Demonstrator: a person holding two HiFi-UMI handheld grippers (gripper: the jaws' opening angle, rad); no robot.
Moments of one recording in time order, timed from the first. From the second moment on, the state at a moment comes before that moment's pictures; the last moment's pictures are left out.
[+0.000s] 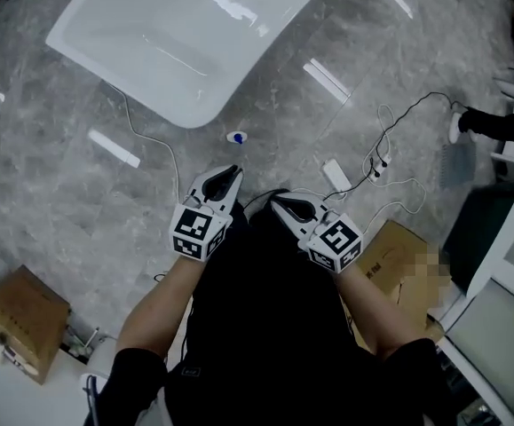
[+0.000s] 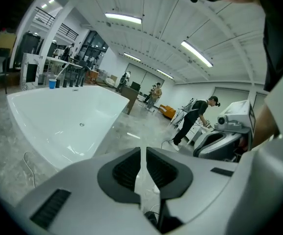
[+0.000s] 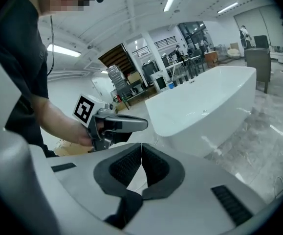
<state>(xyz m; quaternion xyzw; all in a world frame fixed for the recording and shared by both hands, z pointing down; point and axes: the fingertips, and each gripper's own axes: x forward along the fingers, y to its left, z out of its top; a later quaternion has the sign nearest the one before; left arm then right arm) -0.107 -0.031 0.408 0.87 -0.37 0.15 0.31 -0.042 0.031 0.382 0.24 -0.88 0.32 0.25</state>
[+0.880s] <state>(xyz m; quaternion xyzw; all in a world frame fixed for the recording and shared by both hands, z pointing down) -0.014 0.065 0.185 0.83 -0.51 0.11 0.19 0.175 0.062 0.172 0.31 -0.93 0.19 0.09</state>
